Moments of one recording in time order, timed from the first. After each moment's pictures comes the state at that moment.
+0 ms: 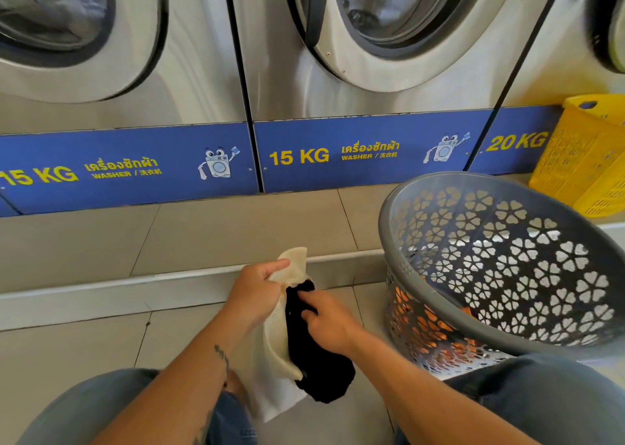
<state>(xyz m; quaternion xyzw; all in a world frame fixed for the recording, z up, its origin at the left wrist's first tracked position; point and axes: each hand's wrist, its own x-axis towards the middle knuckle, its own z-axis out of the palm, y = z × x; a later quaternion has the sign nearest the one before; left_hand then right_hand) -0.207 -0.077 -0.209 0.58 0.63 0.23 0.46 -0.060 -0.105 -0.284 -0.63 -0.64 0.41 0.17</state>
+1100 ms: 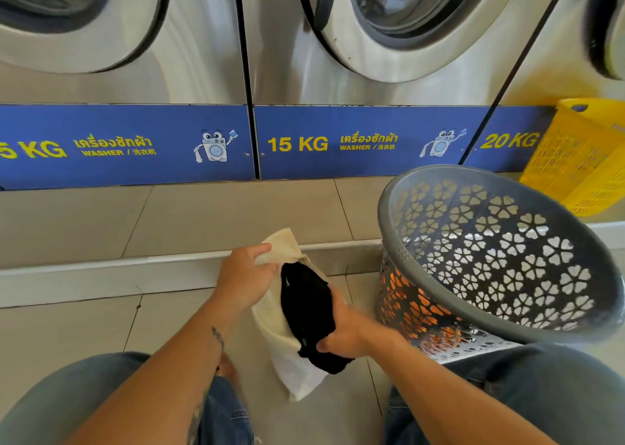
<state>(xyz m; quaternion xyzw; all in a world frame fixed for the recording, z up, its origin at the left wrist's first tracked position) -0.226 -0.070 -0.227 0.59 0.66 0.25 0.40 -0.025 -0.123 -0.308 -0.66 -0.61 0.43 0.02</state>
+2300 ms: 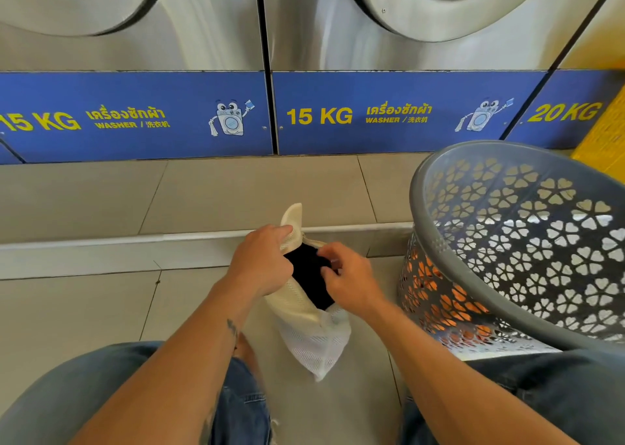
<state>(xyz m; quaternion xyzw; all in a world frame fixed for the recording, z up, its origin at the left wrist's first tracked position) -0.226 -0.056 -0.227 0.69 0.64 0.13 0.30 -0.057 -0.075 -0.310 -0.65 -0.60 0.35 0.30</state>
